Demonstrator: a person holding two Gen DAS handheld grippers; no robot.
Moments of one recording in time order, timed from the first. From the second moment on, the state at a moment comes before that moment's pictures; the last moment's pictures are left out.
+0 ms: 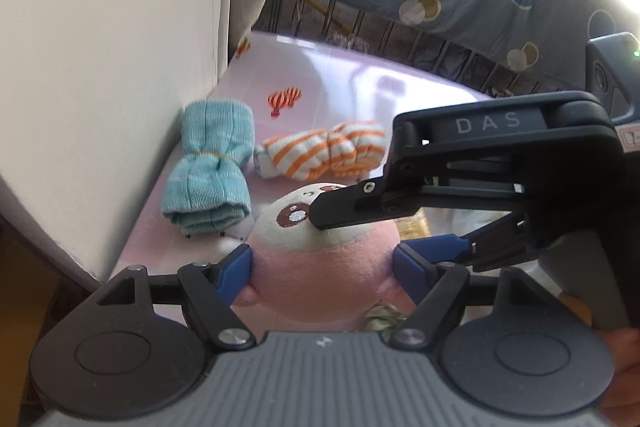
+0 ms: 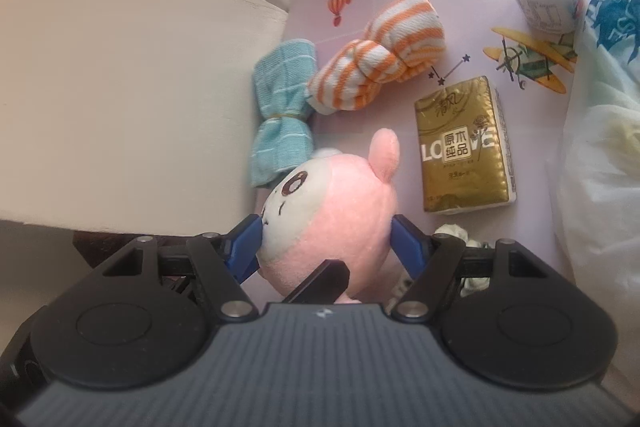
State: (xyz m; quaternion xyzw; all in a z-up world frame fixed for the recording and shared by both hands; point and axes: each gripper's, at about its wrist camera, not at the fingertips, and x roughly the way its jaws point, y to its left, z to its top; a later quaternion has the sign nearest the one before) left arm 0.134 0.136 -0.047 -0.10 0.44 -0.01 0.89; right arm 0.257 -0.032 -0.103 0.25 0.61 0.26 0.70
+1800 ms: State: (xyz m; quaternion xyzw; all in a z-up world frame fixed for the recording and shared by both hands) left arm 0.091 0.003 -0.078 -0.01 0.48 -0.21 0.85; right arm 0.143 -0.198 -0.078 0.25 0.55 0.15 0.78
